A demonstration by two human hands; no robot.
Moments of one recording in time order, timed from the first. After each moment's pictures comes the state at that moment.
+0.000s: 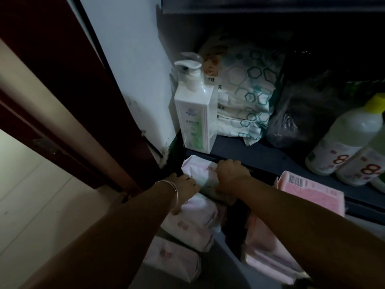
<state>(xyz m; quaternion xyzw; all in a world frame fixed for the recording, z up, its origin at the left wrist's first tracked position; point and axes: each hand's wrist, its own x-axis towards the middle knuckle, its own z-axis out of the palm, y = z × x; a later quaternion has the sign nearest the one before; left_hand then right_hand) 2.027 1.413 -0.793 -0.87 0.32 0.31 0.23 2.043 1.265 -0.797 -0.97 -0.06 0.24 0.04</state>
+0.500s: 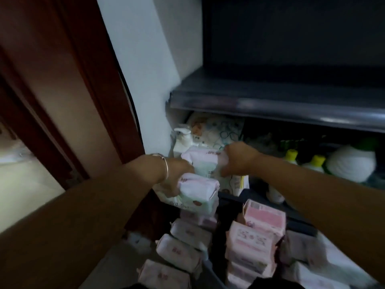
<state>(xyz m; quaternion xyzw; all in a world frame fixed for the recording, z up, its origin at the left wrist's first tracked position) 2.005 1.397 -0.587 -0.94 0.26 0.23 0.06 1.999 1.207 -0.581 -0.99 -0.08 0.10 0.10</state>
